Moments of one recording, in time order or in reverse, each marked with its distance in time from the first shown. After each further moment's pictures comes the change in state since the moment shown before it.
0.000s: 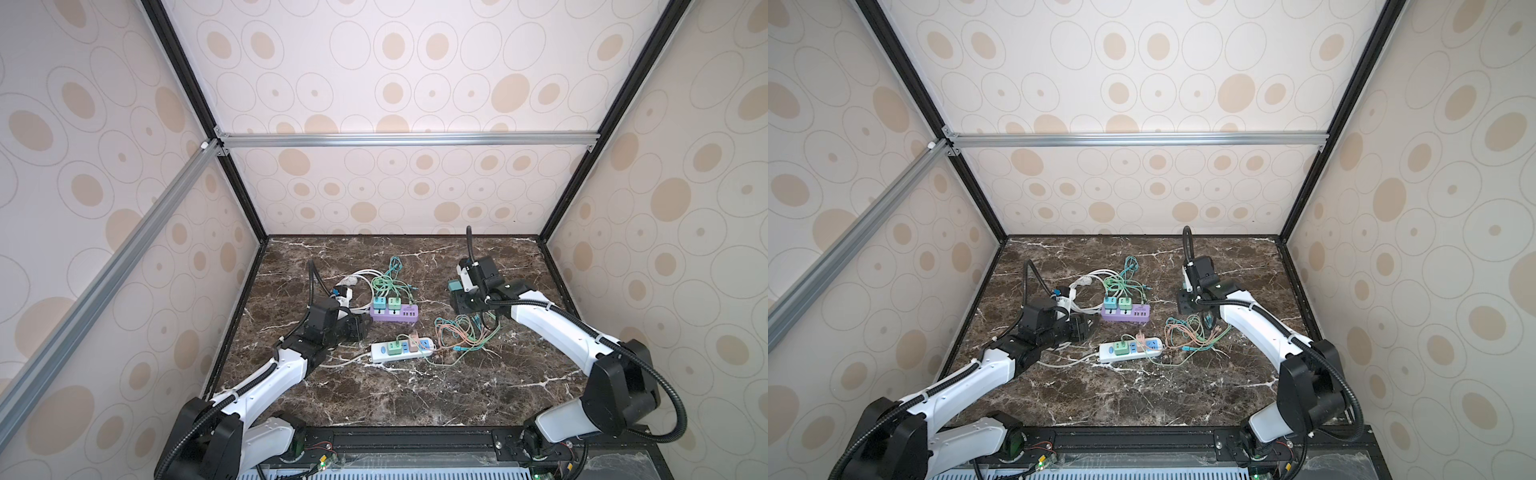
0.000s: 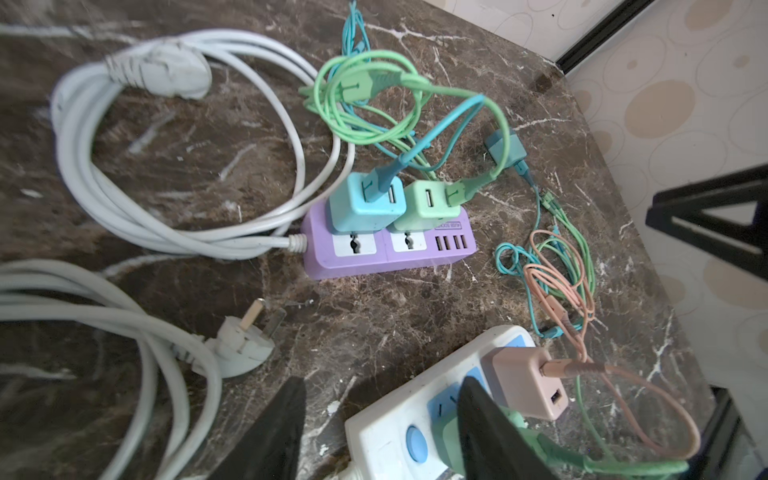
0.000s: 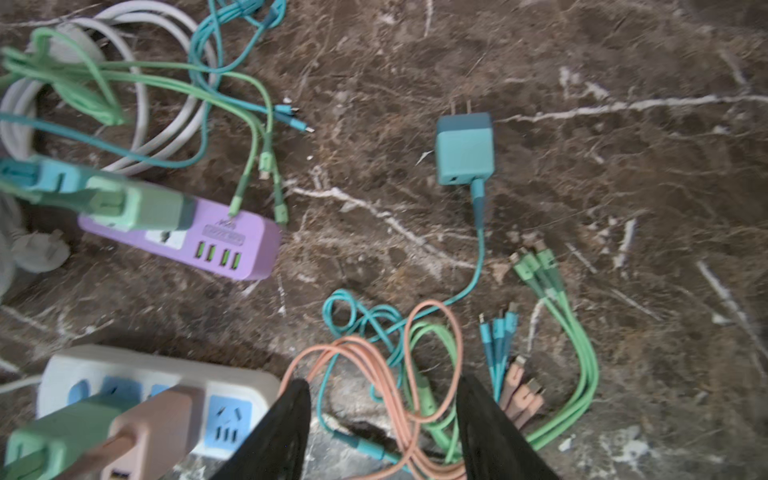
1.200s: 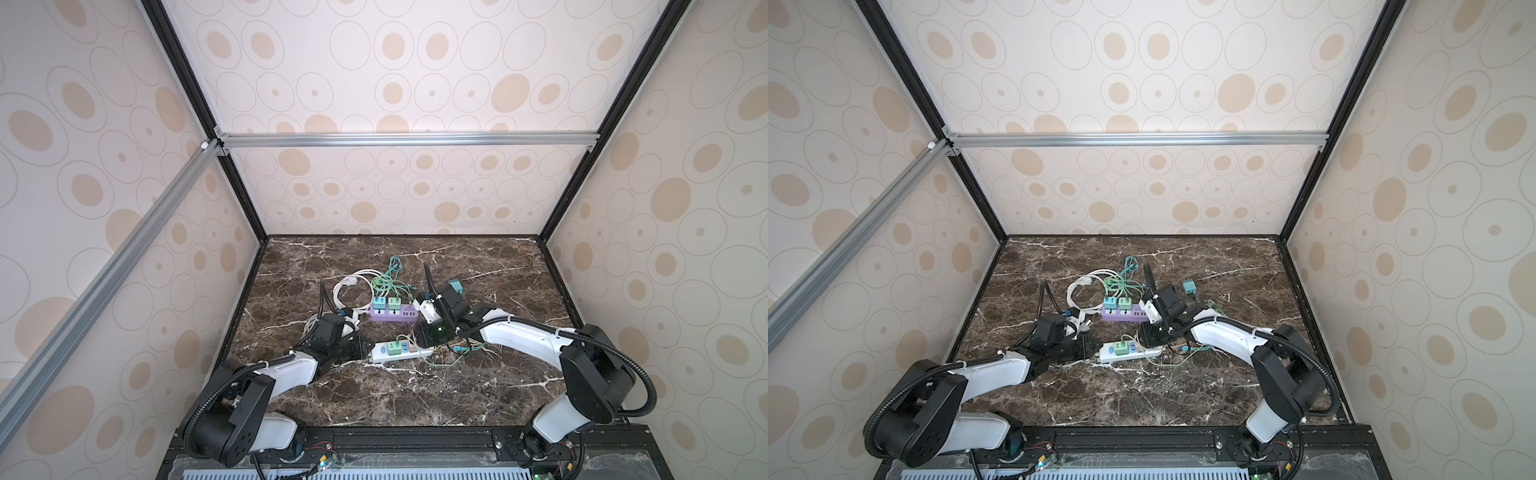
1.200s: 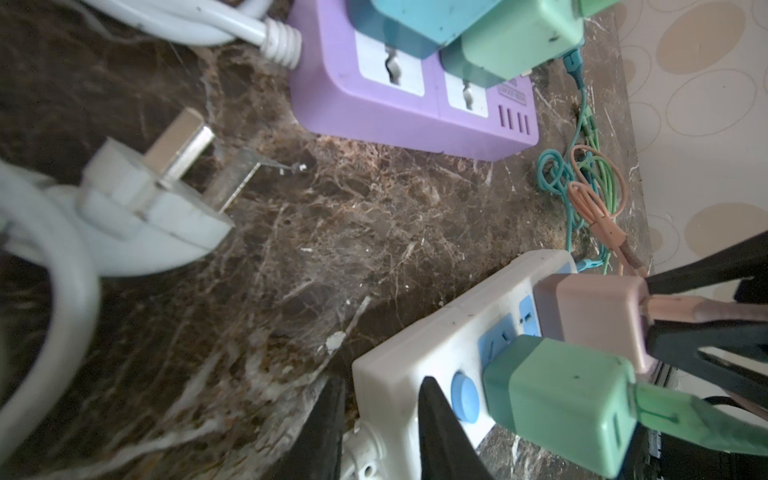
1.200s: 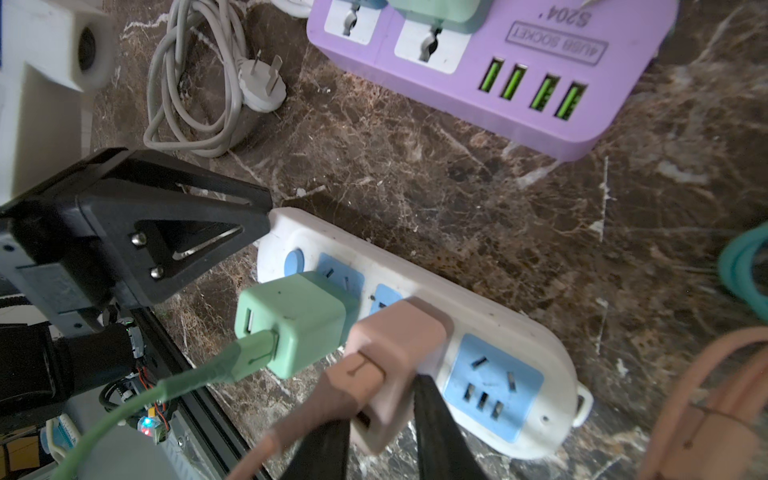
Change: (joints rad) left arm 0.000 0.228 -0.162 0.216 0.178 -0.107; right arm 0.294 0.064 -0.191 0.218 -0.400 0.235
